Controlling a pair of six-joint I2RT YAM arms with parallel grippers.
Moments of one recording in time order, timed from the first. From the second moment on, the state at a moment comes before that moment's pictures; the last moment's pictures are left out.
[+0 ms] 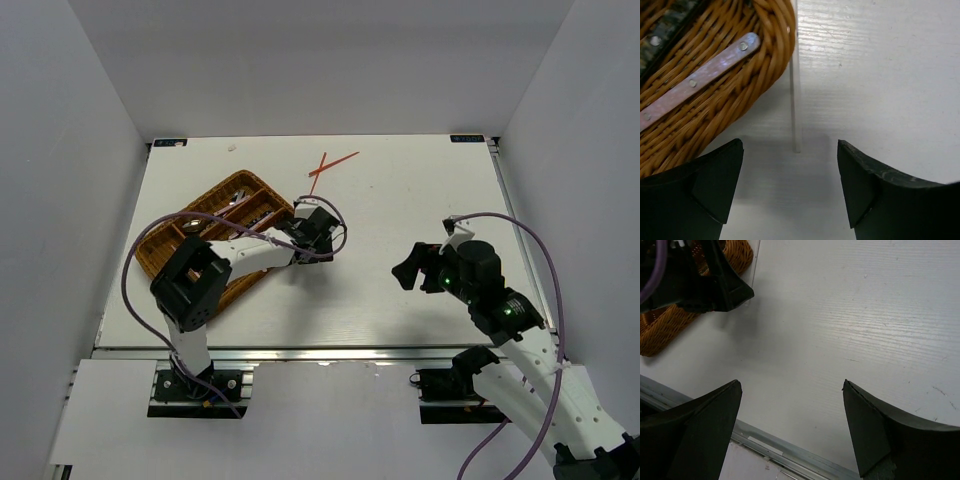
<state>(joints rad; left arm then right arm) -0.78 1.81 1.17 -0.40 -0.46 -0.73 0.47 0.62 0.64 -0.52 -0.10 0.43</state>
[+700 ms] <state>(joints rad) -0.75 1.96 1.27 -0.39 -0.43 -0.70 0.47 0.60 0.64 -0.53 -0.09 0.41</state>
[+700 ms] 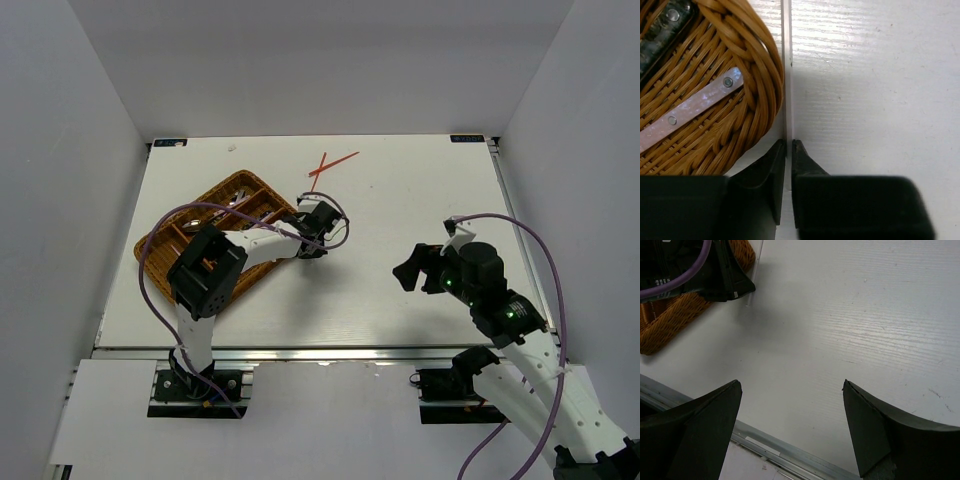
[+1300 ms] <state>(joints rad) -0.84 1.94 1.30 -0.44 -0.39 -0.67 0.47 0.56 0.64 -0.53 -0.10 0.41</state>
